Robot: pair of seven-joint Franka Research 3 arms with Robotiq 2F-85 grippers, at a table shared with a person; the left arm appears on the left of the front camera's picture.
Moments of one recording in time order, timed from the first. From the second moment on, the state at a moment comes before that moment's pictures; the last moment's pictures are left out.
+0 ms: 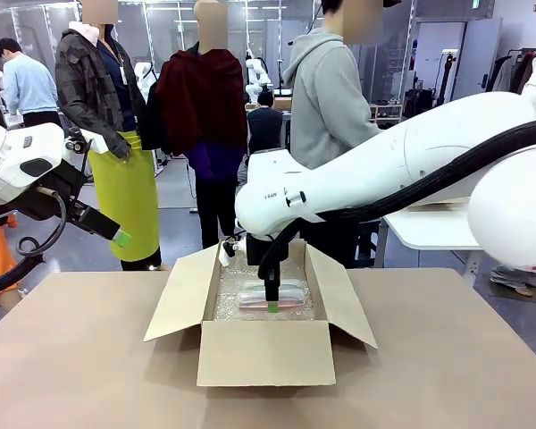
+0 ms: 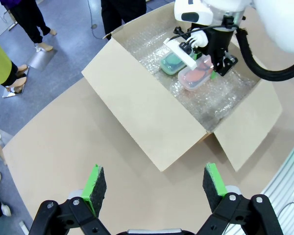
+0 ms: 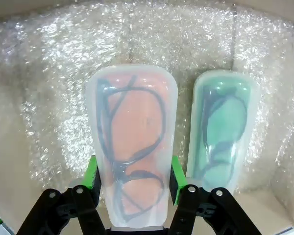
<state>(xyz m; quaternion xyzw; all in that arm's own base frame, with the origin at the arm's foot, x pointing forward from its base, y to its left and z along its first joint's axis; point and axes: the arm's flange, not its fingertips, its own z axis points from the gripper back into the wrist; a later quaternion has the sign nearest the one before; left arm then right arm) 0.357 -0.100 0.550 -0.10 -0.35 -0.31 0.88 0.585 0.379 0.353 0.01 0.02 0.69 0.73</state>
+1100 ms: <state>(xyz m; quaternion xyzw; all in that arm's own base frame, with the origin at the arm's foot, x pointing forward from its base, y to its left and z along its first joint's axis) 0.357 -0.100 0.550 -0.10 -0.35 -0.31 0.88 0.597 0.381 0.352 0.01 0.02 0.68 0.74</state>
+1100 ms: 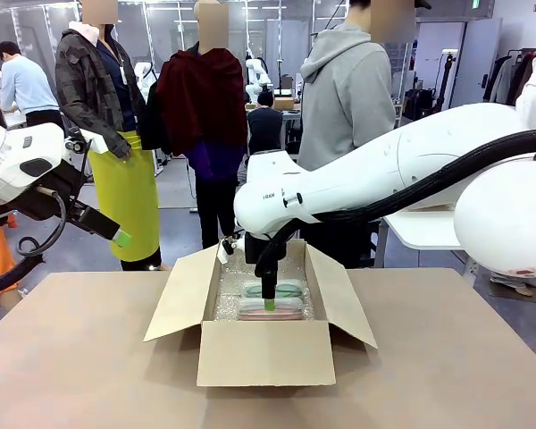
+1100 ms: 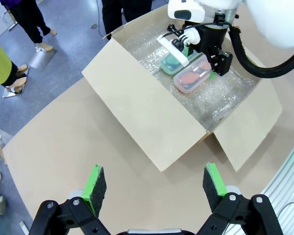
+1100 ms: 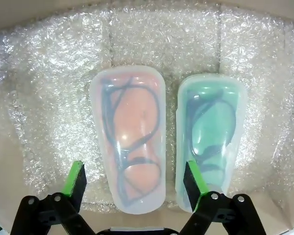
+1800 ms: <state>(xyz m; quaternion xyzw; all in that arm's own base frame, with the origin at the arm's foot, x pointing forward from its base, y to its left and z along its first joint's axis) 0.357 -0.100 0.550 -0.10 -0.35 -0.31 0.88 0.598 0.381 0.348 0.01 0.02 0.68 0.74</state>
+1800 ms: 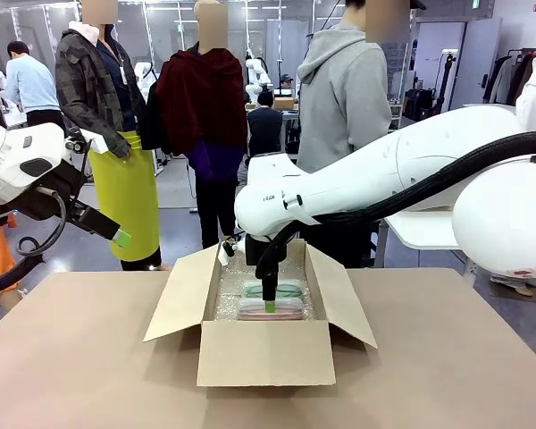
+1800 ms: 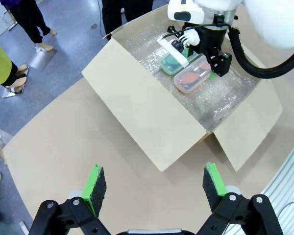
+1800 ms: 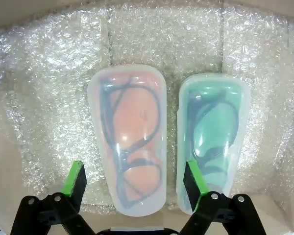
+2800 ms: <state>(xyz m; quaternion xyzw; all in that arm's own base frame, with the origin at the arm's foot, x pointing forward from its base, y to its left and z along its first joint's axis) 0.386 -0.071 0.505 -0.24 -0.25 -0.22 0.91 0.578 0.331 0.450 -0.01 -0.02 0.65 0.76</state>
